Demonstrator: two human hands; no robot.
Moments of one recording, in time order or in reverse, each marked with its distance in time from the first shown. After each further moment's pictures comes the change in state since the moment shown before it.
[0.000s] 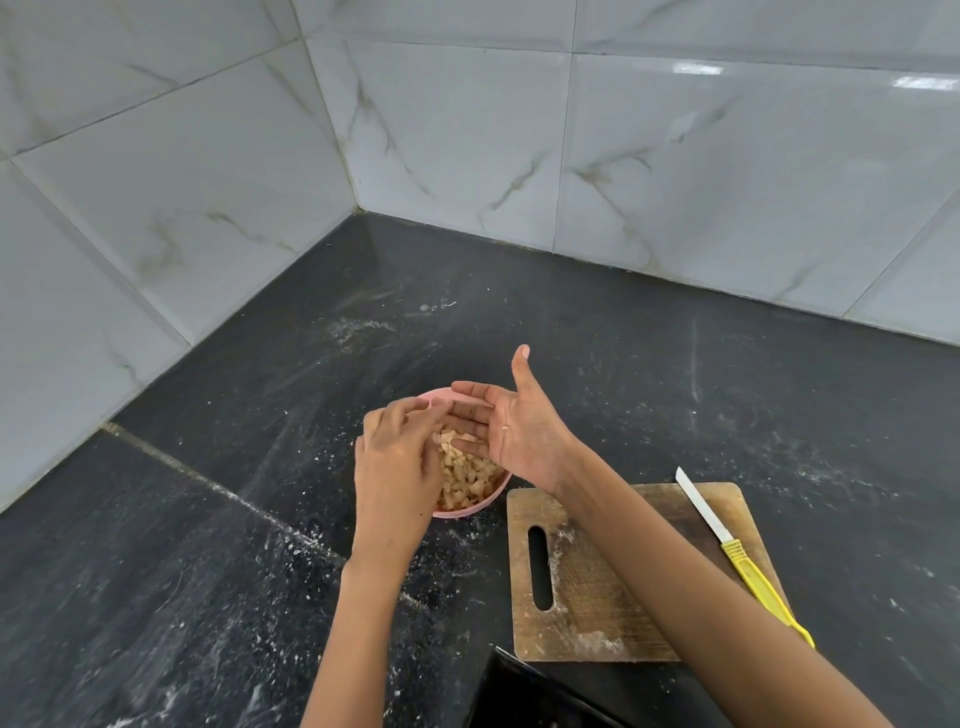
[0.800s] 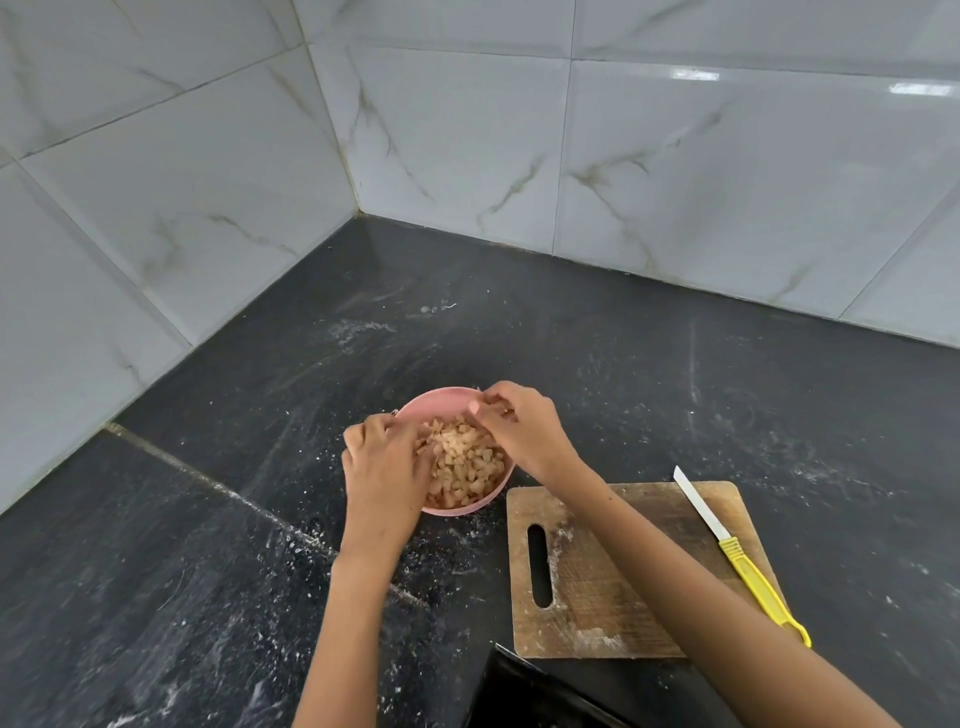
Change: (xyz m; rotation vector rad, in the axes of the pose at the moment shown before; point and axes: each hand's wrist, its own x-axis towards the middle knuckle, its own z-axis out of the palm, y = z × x) left_hand 0.001 -0.008 -0.007 0.143 -0.229 -0.222; right_hand -0.009 0.010 -0.006 -1.055 0.353 -0.452
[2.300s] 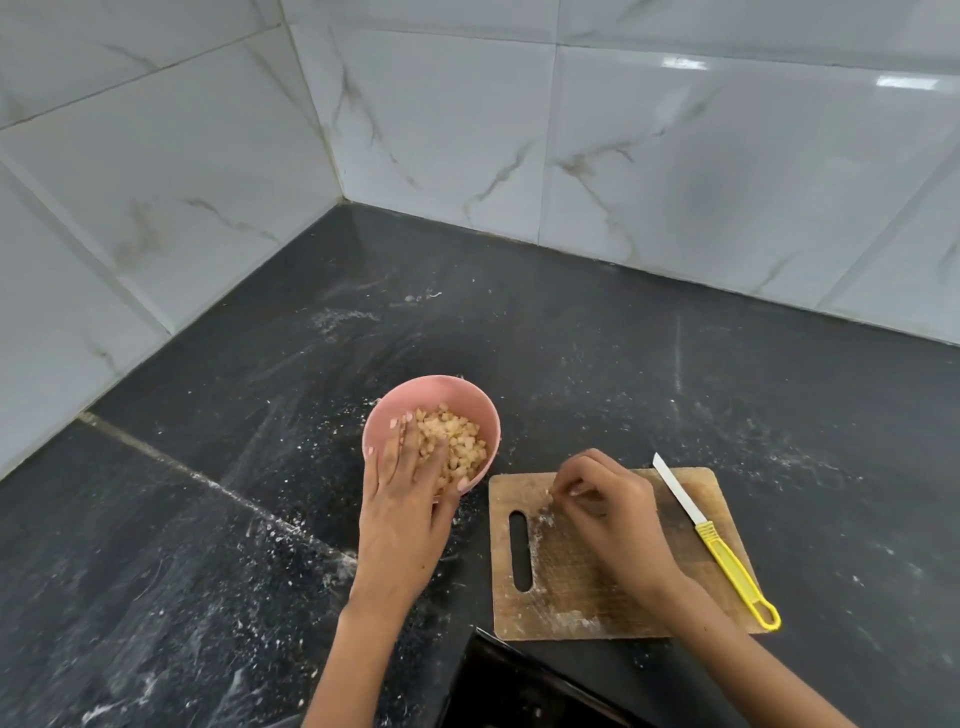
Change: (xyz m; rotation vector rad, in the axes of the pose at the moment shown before) left_hand -0.043 -0.010 0.039 0.084 0.057 0.339; right_hand -0.100 0.068 -0.044 -0.191 0.226 -0.335
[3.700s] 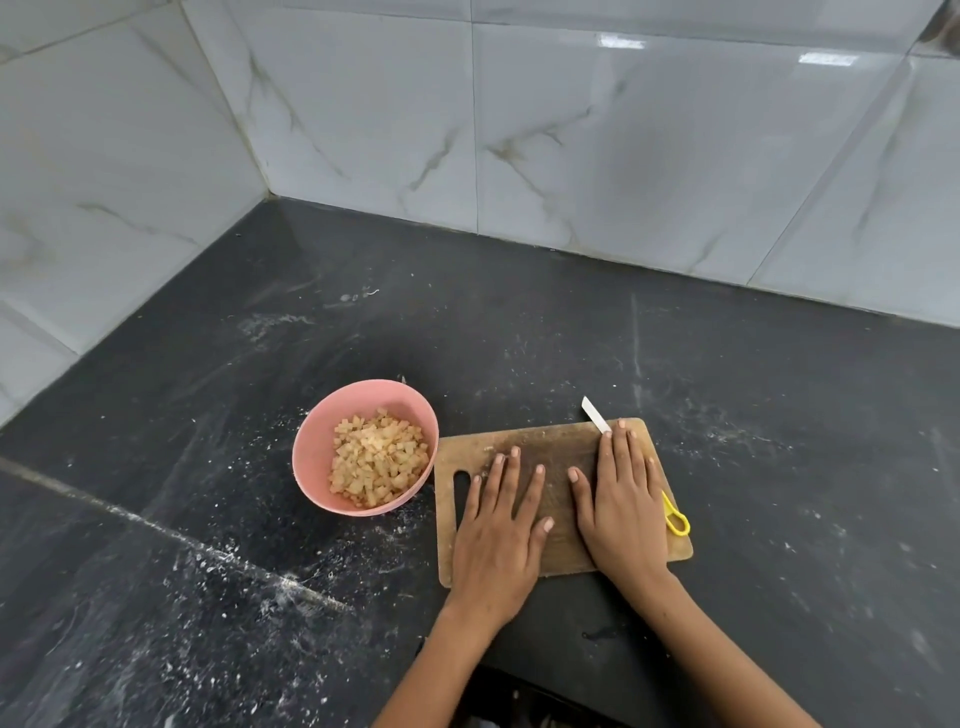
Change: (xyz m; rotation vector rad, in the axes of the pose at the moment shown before) left_hand -0.011 0.106 0.098 -0.020 -0.239 0.227; right_hand -0.027 0.090 0.002 -0.701 0.046 0.430
